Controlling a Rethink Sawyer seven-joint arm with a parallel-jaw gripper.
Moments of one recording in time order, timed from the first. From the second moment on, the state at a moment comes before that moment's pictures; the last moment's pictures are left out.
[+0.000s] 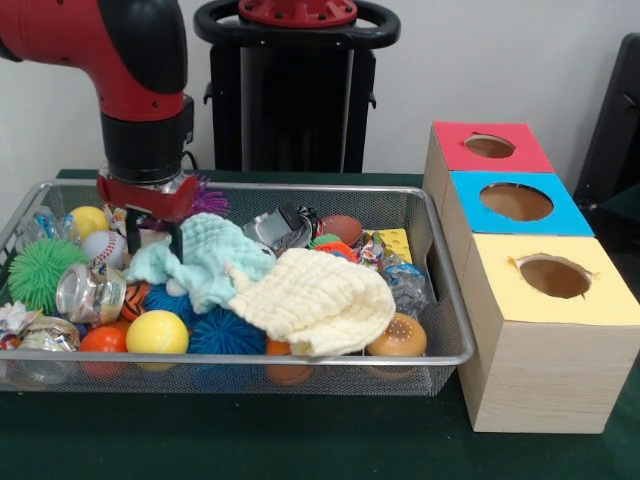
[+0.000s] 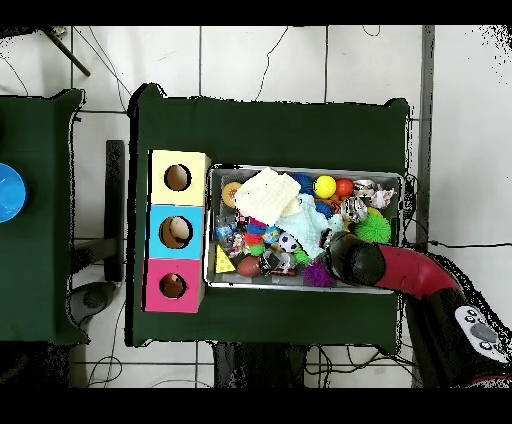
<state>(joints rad) -0.72 -0.52 0.17 1.69 -0.45 0.38 1.92</state>
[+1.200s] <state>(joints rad) -0.74 -0.51 0.16 1.69 -0.44 0.35 1.92</state>
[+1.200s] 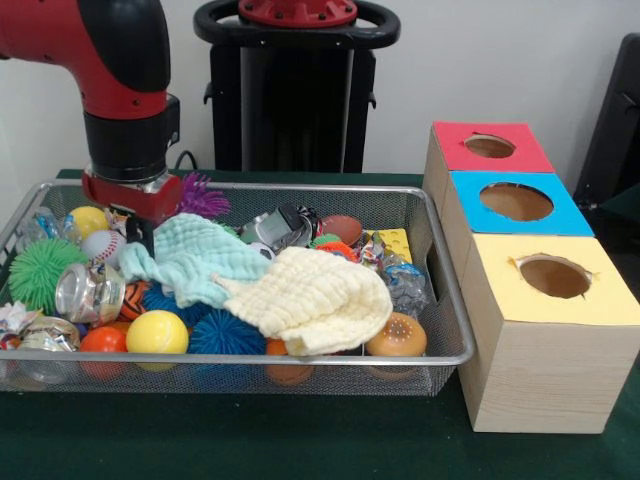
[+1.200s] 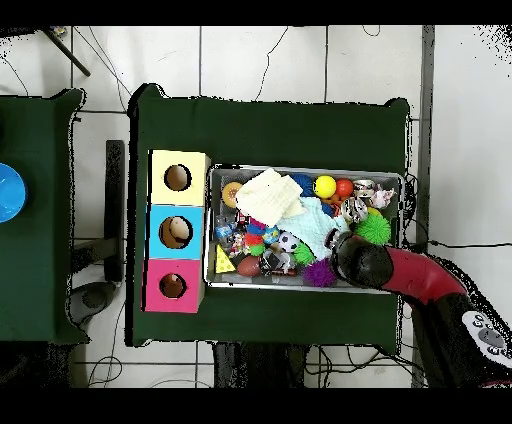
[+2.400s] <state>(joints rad) -0.49 -0.88 0.12 1.91 -0.14 0.46 1.92</state>
